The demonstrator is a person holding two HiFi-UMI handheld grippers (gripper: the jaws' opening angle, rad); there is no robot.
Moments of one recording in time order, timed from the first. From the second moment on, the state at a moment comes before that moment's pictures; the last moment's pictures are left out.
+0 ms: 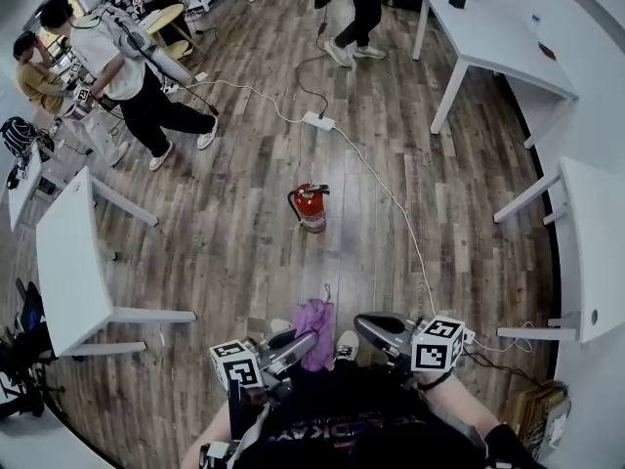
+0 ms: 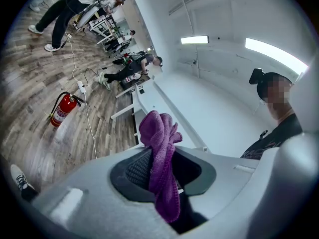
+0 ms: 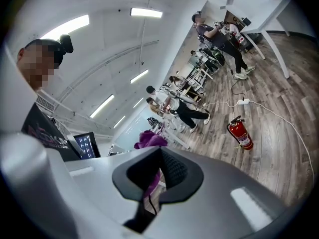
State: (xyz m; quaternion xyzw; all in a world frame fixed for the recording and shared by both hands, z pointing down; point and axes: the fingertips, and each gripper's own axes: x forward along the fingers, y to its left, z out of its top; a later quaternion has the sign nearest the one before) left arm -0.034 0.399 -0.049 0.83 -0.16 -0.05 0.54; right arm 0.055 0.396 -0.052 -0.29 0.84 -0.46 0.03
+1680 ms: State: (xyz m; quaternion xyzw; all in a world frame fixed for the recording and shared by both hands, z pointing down) left arm -0.098 0.199 -0.023 0.83 -0.17 -0.04 0.54; right arm 0.035 0.231 -0.051 -0.35 0.82 -0.46 0.05
